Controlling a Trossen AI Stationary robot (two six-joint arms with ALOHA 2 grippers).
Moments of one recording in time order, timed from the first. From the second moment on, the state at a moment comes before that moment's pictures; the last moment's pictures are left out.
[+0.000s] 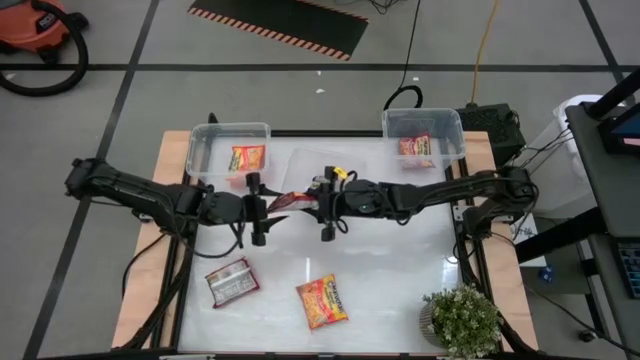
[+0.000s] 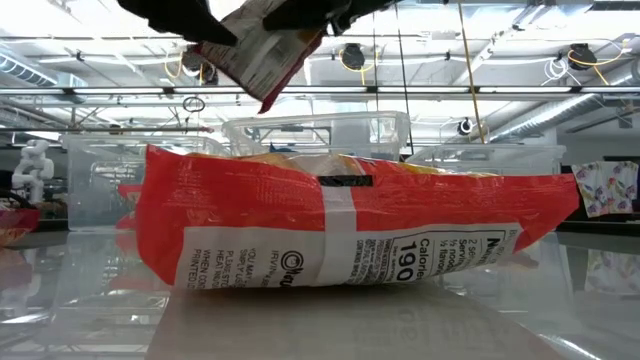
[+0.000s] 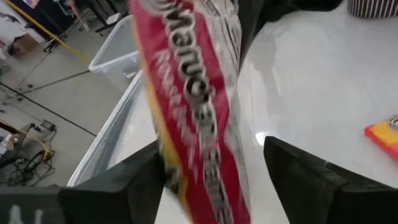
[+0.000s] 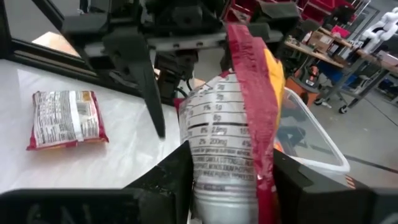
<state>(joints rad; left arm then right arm) -0.22 1.06 0.80 -0.22 -0.45 0.20 0.05 1.63 1.19 0.17 0.21 -0.30</state>
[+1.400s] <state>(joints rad) 0.07 1.35 0.80 -0.13 -0.48 0.33 -0.03 1.53 1.19 -0.37 1.13 -0.20</state>
